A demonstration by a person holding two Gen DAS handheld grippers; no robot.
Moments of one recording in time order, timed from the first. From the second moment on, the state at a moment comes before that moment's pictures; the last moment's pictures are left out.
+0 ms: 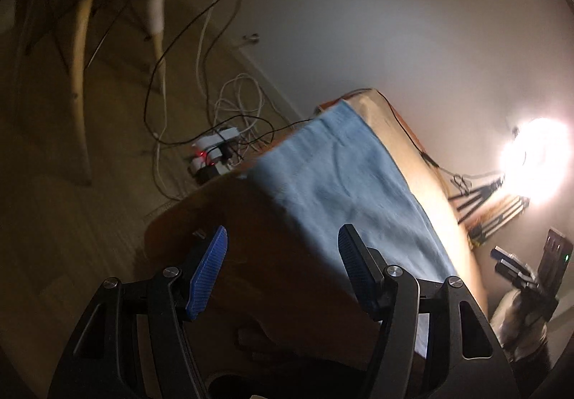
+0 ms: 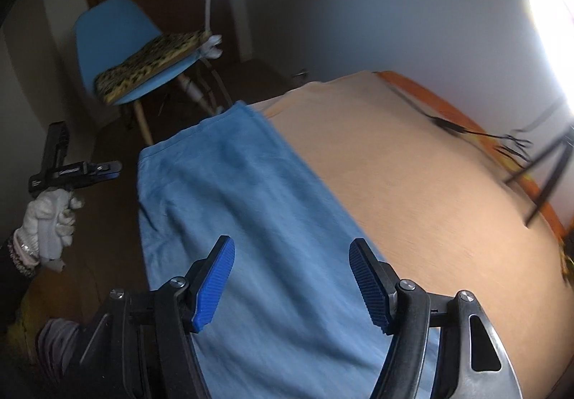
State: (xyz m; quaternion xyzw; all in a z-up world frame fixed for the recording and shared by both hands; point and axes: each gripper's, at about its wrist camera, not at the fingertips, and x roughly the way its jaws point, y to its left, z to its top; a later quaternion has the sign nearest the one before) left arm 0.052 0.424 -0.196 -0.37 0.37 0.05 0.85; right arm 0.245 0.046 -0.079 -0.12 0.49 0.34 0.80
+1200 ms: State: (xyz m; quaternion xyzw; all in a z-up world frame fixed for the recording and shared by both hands) left arm 0.049 0.478 -0.237 -0.51 0.33 0.00 0.79; right arm 0.140 0.296 -0.173 -0.37 0.41 0.44 0.70
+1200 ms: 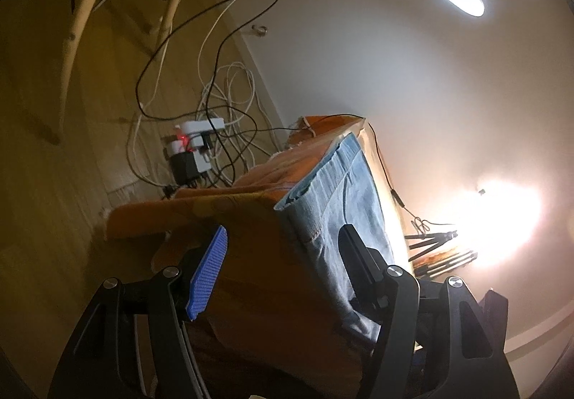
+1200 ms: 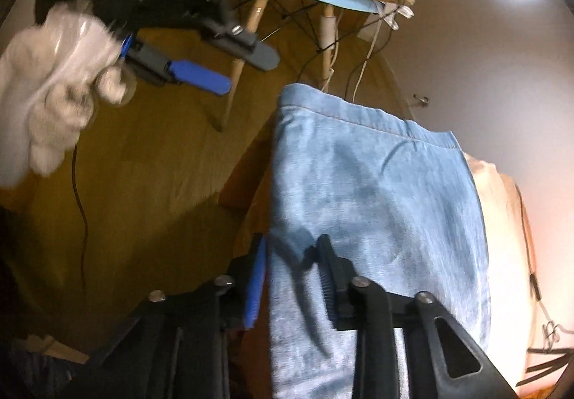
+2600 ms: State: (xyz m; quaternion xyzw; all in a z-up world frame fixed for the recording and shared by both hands) left arm 0.114 0.422 -0.213 -0.43 0.31 0.01 0.85; right arm 0.211 0.220 -0.152 -0.12 0.53 0.48 0.69
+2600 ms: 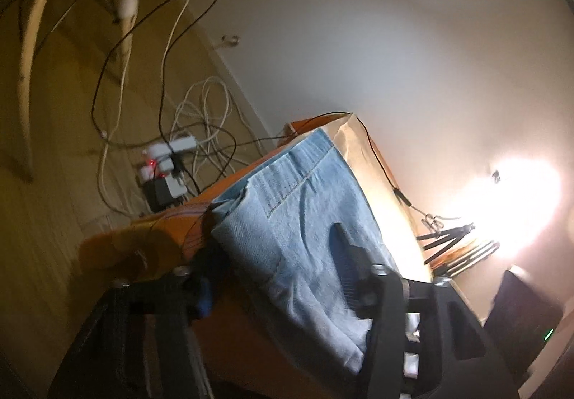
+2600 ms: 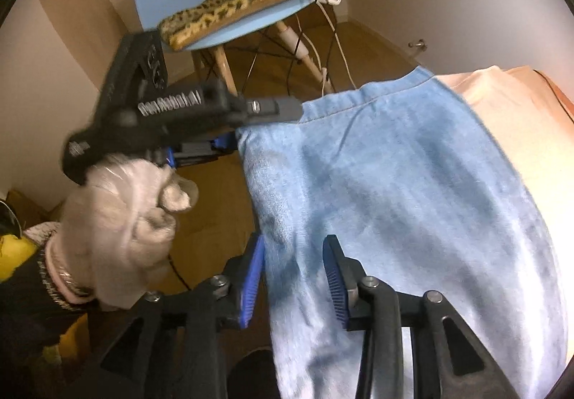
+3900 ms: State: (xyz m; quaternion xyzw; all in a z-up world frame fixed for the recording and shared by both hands) left arm 0.091 0.338 -0.199 -0.18 0.29 0.01 0.94; right arm 0.341 0.344 -0.201 -0.13 0.63 0.39 0.66
